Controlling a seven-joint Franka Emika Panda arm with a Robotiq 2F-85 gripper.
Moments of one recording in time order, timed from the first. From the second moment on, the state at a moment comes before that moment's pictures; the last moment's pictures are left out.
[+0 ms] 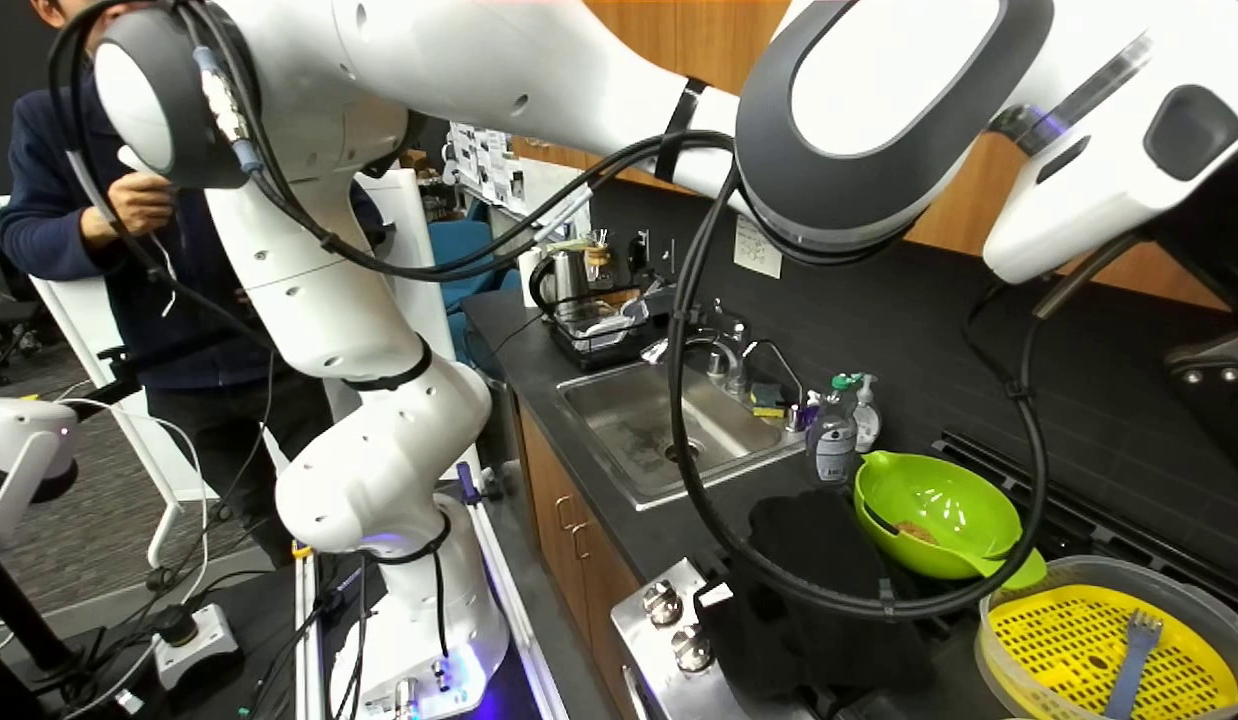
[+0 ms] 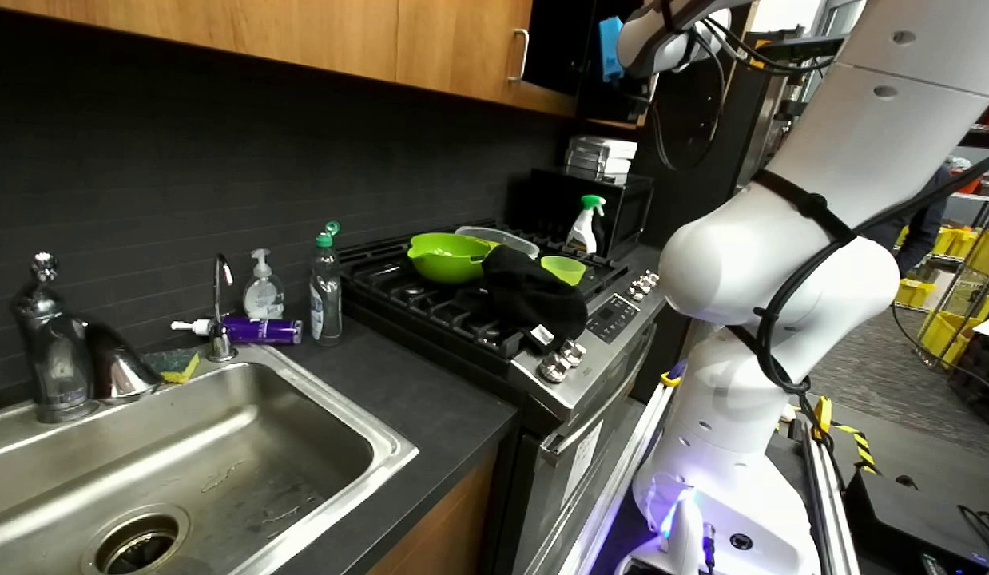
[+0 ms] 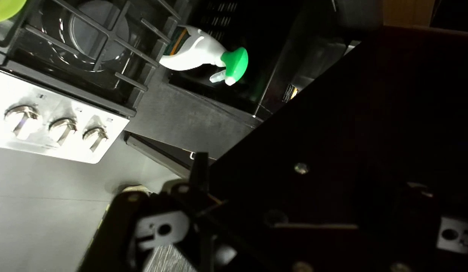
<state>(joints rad) -0.83 -0.25 -0.16 -2.09 -0.45 2.73 1.91</state>
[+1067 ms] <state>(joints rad) -0.92 -0.24 -0.17 -2.09 -0.48 2.73 1.95</state>
